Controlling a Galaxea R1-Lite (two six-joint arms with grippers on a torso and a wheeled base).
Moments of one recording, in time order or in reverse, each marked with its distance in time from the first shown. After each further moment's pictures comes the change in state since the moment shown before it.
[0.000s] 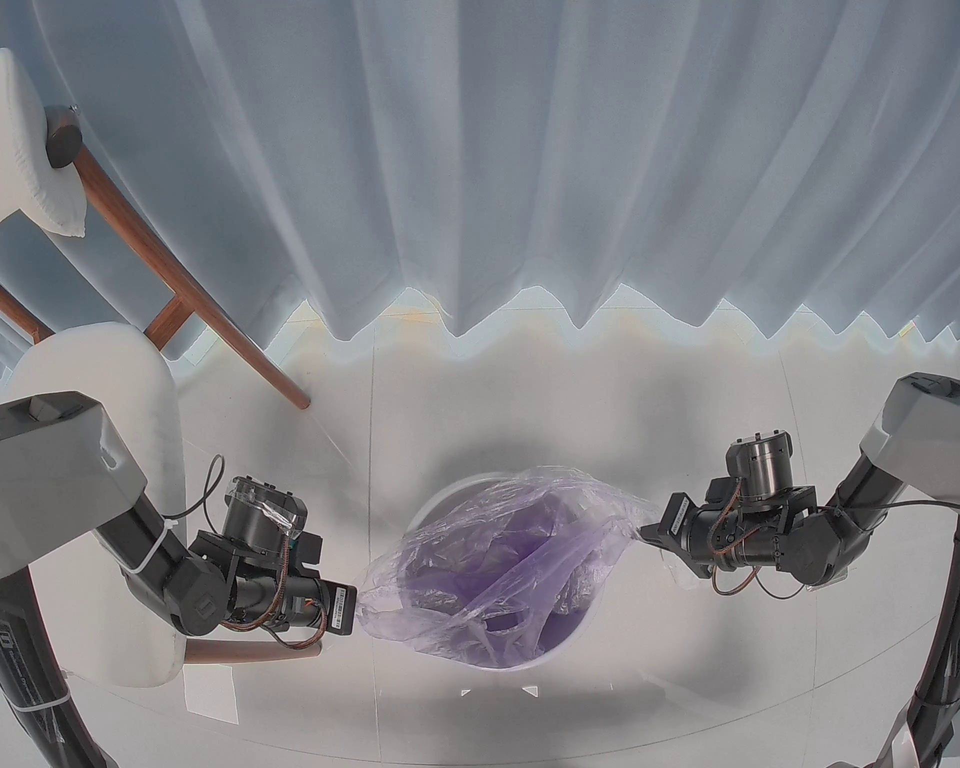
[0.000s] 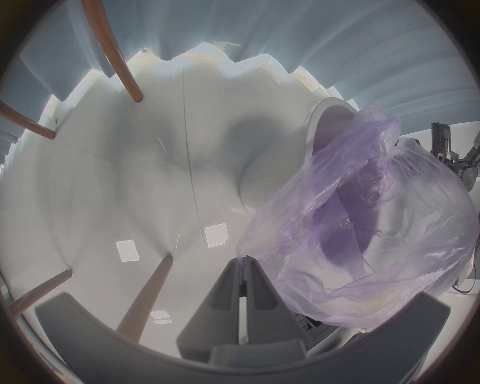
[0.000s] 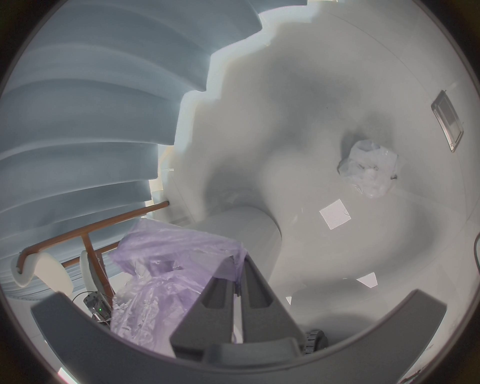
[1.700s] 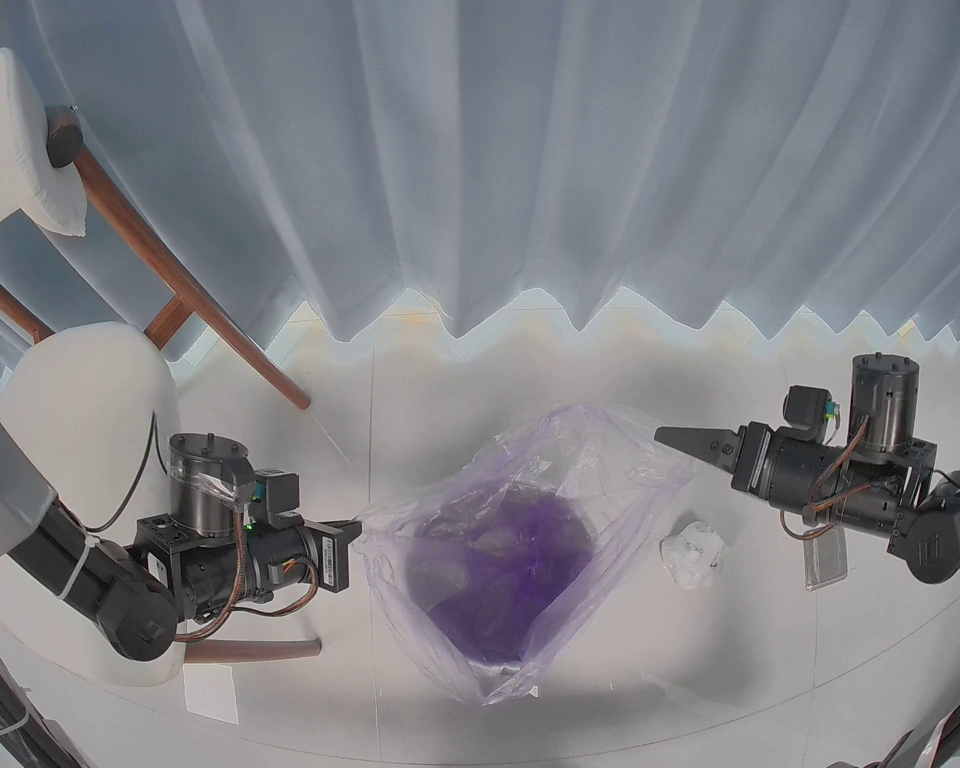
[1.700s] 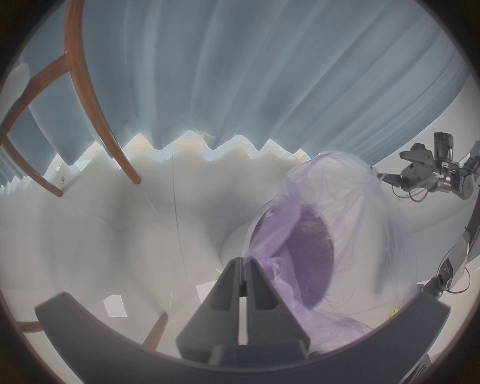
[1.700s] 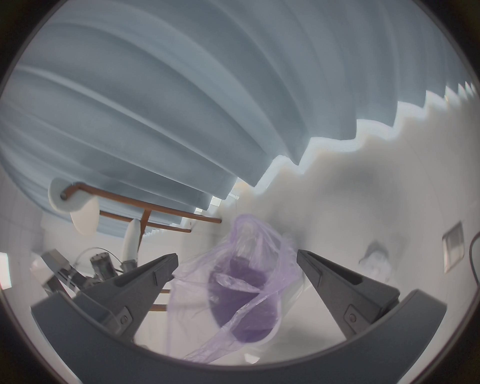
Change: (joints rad) left arm -0.068 -0.241 0.114 -0.280 0.041 -0.001; right arm 0.063 -0.511 0.143 0.014 -0.030 -0.287
